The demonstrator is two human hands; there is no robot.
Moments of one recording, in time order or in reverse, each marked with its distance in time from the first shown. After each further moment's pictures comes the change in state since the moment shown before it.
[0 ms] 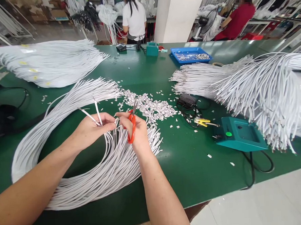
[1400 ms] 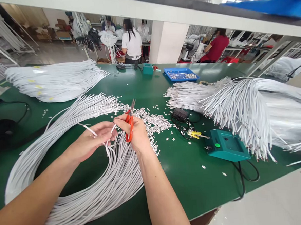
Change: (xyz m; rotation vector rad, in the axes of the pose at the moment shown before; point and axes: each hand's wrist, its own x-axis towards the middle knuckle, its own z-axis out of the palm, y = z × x) left_hand 0.002 -0.003 -0.012 -0.543 -0.181 -0.029; right_hand 0.029 -0.035 0.007 0.041 -0.103 -0.047
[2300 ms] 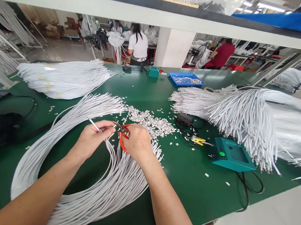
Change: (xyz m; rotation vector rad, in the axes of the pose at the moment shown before) left_hand 0.005 -0.005 -0.010 0.261 0.306 0.214; right_hand -0.008 0.005 0.003 -1.317 -0.029 -0.169
